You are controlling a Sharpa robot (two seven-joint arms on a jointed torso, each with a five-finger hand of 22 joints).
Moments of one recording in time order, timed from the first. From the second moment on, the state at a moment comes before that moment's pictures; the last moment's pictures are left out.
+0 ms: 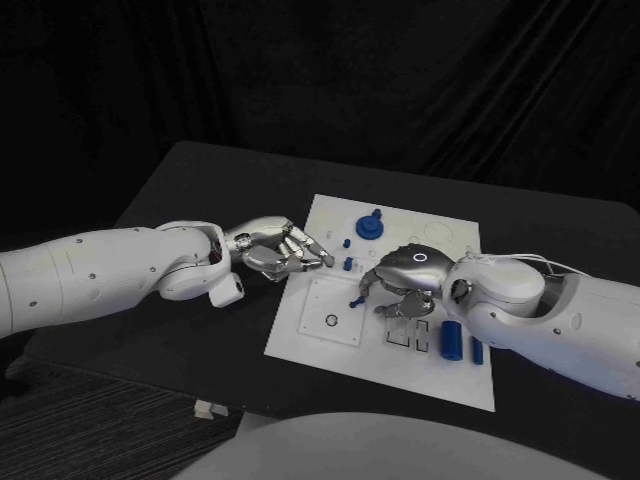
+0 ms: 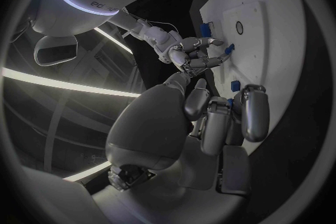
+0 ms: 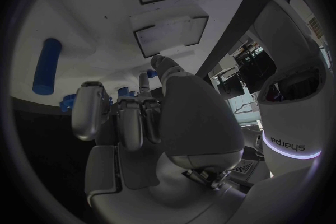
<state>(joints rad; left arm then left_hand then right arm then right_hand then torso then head) 1.15 -0.95 -0.21 1.44 -0.68 0.16 0.51 1.55 0.02 0.10 0.28 0.62 0.83 0.18 0.08 0.07 1.34 0.16 1.37 0.97 1.47 0.05 1.57 1.31 0.06 1.33 0.16 1.42 1.31 1.15 -0.64 -0.21 1.50 -1.79 -0.18 0.07 1.41 -0.16 0.17 0.17 0.48 0.77 0.09 0.28 0.49 1.46 0.02 1.57 1.31 1.47 -0.03 1.57 1.31 0.06 1.42 0.08 1.31 1.31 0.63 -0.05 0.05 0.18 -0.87</state>
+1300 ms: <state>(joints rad) 1.15 -0.94 -0.21 1.43 -0.68 0.16 0.51 1.55 0.02 0.11 0.28 0.62 0.84 0.18 0.08 0.07 1.35 0.16 1.37 0.97 1.47 0.06 1.57 1.31 0.06 1.32 0.16 1.41 1.31 1.14 -0.62 -0.21 1.49 -1.79 -0.27 0.06 1.38 -0.14 0.20 0.20 0.42 0.78 0.11 0.26 0.42 1.47 0.02 1.57 1.31 1.47 -0.03 1.57 1.31 0.06 1.42 0.08 1.32 1.31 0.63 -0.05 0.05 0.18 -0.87</state>
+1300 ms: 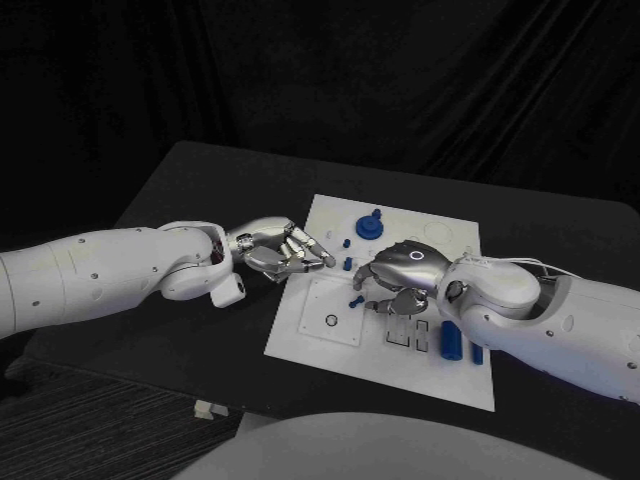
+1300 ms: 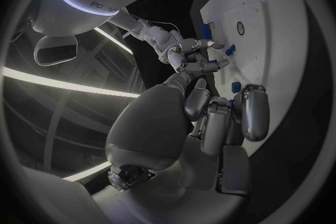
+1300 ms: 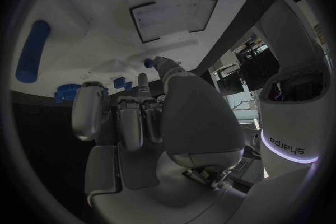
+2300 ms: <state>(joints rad) 1.15 -0.94 -0.21 1.43 -0.68 0.17 0.51 1.55 0.02 0.11 0.28 0.62 0.84 0.18 0.08 0.07 1.35 0.16 1.37 0.97 1.46 0.06 1.57 1.31 0.06 1.32 0.16 1.41 1.31 1.12 -0.60 -0.21 1.46 -1.79 -0.26 0.06 1.38 -0.13 0.25 0.15 0.40 1.00 0.10 0.19 0.32 1.47 0.02 1.57 1.31 1.47 -0.03 1.57 1.31 0.06 1.42 0.08 1.31 1.31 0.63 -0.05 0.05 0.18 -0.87</state>
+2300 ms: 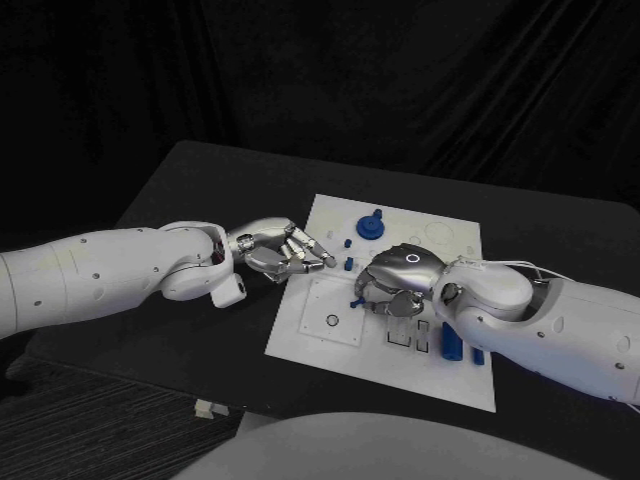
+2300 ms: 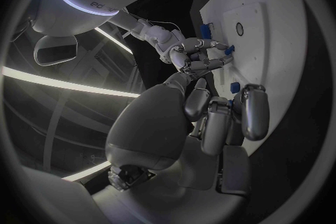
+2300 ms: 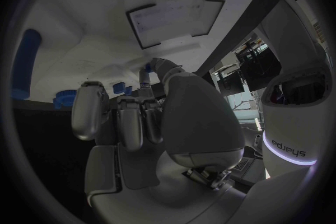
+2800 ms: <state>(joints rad) 1.15 -0.94 -0.21 1.43 -0.68 0.17 0.51 1.56 0.02 0.12 0.28 0.62 0.84 0.18 0.08 0.07 1.35 0.16 1.37 0.97 1.46 0.06 1.57 1.31 0.06 1.32 0.16 1.41 1.31 1.12 -0.59 -0.20 1.46 -1.79 -0.28 0.06 1.39 -0.12 0.25 0.13 0.37 1.04 0.08 0.19 0.33 1.47 0.02 1.57 1.31 1.47 -0.03 1.57 1.31 0.06 1.42 0.08 1.31 1.31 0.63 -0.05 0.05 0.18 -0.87</state>
